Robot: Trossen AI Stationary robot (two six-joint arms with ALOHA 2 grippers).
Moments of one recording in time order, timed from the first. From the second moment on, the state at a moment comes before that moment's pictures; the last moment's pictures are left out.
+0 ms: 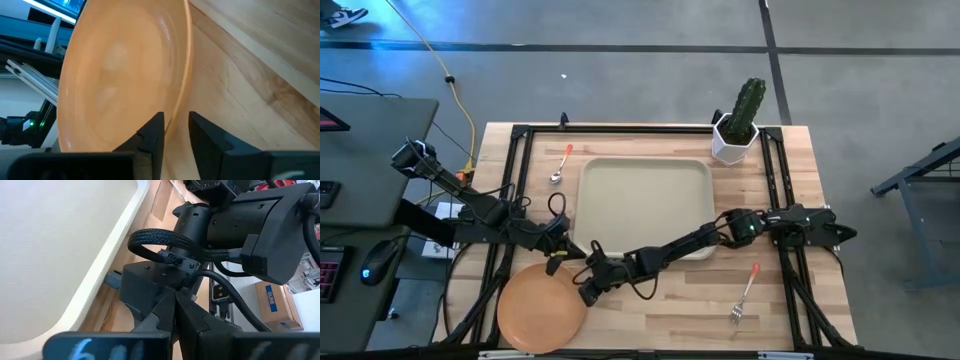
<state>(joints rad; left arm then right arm) -0.54 0.89 0.46 -0.08 -0.25 -0.94 0.31 2.57 1.94 -0.03 0.05 1.08</state>
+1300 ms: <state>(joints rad) -0.54 0.89 0.46 -0.08 -0.19 -1.04 0.32 2.57 1.99 0.02 0.02 0.93</state>
